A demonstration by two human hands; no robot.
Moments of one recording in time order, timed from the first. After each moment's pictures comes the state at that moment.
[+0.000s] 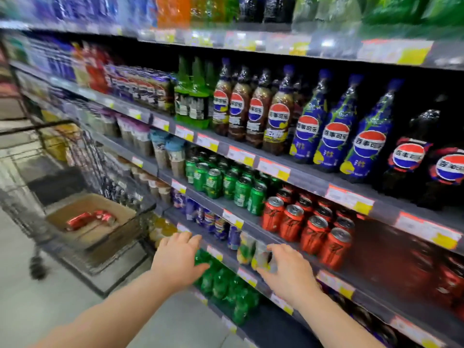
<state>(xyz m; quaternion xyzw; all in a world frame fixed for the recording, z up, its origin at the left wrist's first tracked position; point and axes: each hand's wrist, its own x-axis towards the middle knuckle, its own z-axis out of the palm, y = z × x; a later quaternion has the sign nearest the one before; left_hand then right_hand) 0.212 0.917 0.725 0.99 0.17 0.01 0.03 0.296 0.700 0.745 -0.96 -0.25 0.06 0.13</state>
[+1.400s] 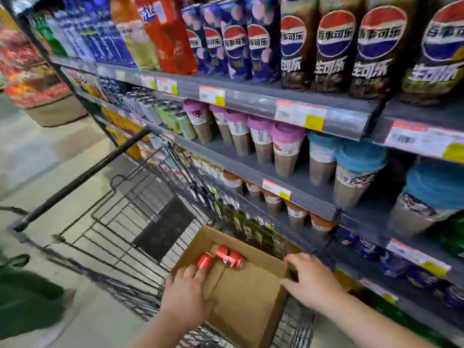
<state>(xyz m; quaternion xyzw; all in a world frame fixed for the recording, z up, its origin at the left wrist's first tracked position) 0.312 1.600 0.647 0.93 0.28 -0.24 0.01 0.461 1.404 0.637 -0.90 -0.27 0.30 0.16</state>
